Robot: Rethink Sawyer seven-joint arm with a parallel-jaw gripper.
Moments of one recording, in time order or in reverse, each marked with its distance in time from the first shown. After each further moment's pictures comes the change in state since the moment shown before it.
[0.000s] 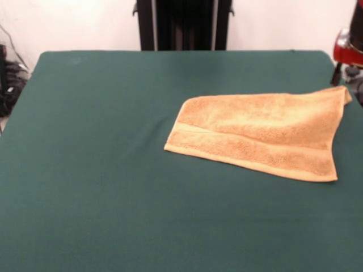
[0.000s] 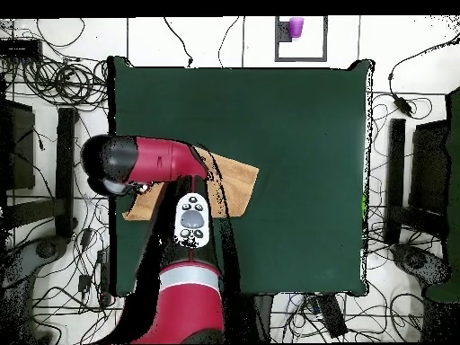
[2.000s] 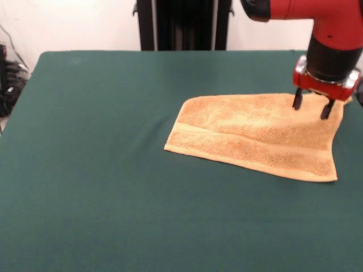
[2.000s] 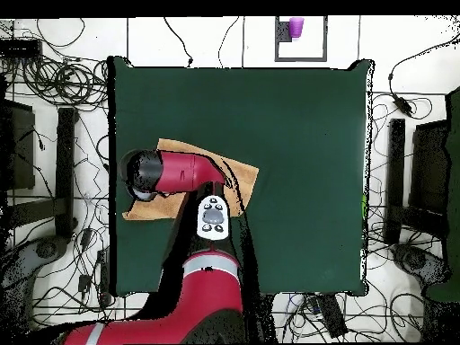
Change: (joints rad) arm -0.053 0.061 0.004 0.057 -0.076 -0.186 0.000
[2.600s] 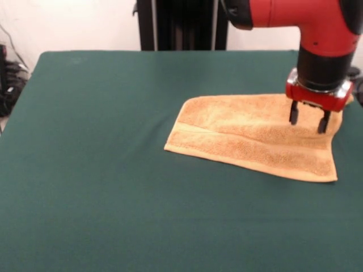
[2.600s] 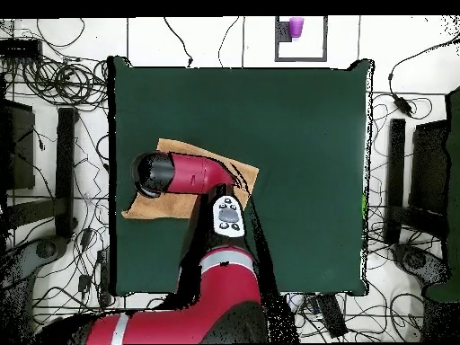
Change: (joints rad) arm -0.058 0.000 0.049 0.040 0.000 -0.141 0.000
